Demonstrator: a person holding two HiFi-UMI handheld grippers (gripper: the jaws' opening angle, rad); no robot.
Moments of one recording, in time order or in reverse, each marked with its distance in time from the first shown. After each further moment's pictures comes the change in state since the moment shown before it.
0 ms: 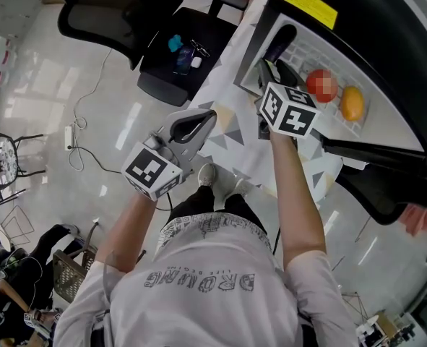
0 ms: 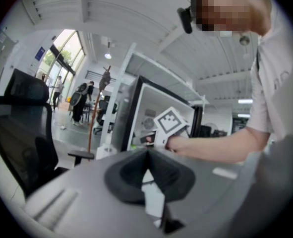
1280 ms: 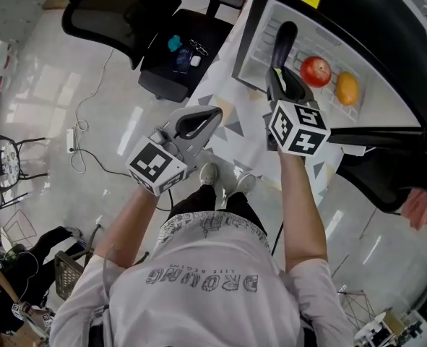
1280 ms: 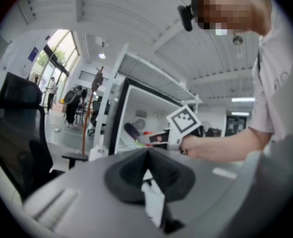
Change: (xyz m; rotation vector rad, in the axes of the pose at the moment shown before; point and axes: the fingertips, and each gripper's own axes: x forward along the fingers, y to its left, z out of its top) left arm -0.007 -0.034 0.003 0.039 -0.002 -0.058; right arm -0.075 0.004 -0.002 -0.048 -0.088 0.013
